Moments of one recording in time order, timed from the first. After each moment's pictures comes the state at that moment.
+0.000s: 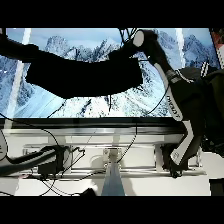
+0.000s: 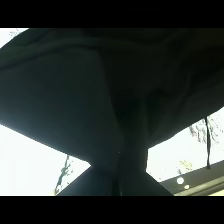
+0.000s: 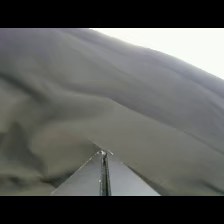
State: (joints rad) left arm 0.16 -1.33 1.64 1.16 -1.52 -1.28; right arm 0.44 -1.96 1.97 -1.19 1.07 1.42
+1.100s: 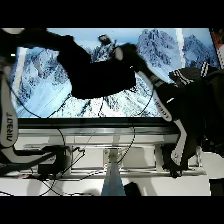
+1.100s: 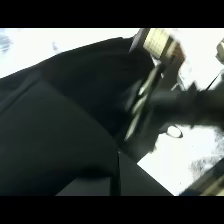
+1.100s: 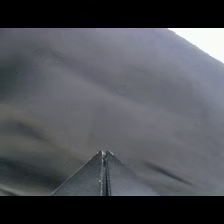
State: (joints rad) left arm -0.16 -1.51 1.65 0.91 -1.17 -1.28; right arm 0.47 -2.02 2.00 -1.45 1.14 1.50
